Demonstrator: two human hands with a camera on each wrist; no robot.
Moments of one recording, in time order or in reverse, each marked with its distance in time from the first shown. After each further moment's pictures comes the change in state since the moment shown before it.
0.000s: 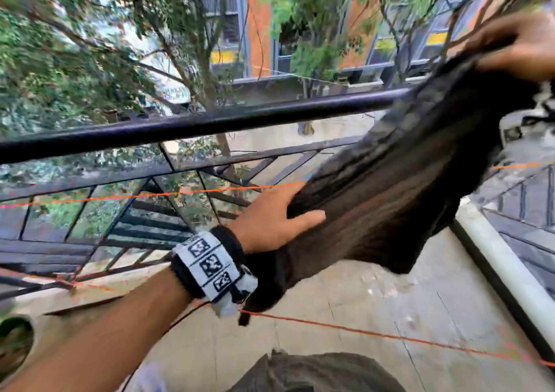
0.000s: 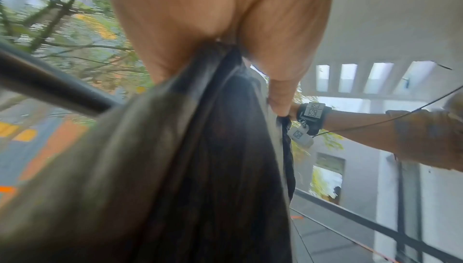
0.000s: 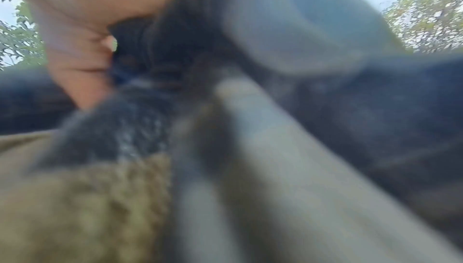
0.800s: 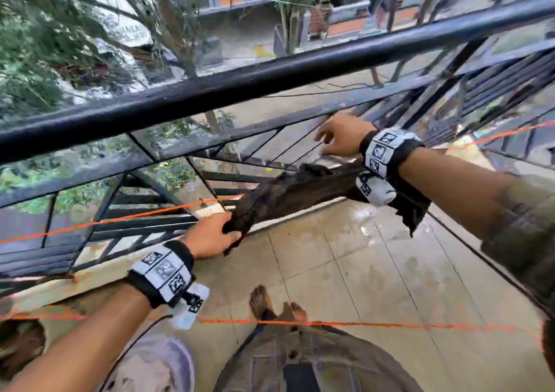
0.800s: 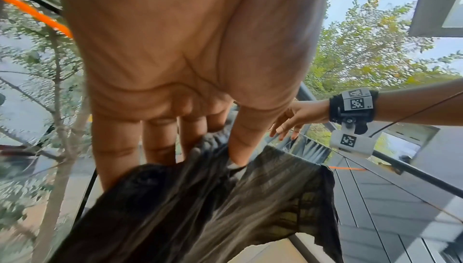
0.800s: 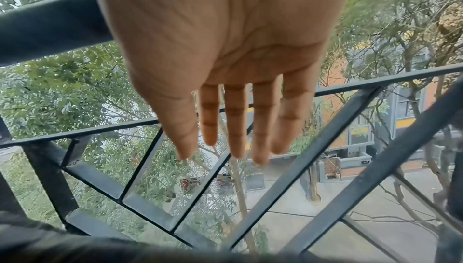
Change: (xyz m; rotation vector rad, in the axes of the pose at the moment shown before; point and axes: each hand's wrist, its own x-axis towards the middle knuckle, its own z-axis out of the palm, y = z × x) left_hand -0.020 -0.201 -0.010 0.139 -0.442 -0.620; right_hand 0.008 -0.083 0.320 -0.215 -0.619 -0.031
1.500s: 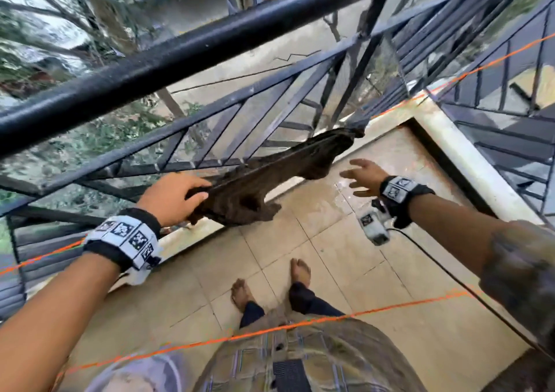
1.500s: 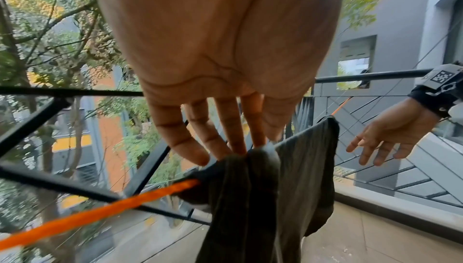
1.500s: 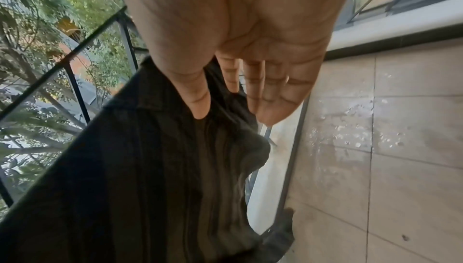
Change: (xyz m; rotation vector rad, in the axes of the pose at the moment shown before) left_hand 0.087 0.099 -0.018 0.408 0.143 0.291; right_hand -0.103 0.199 0.133 1.243 -0.014 0.815
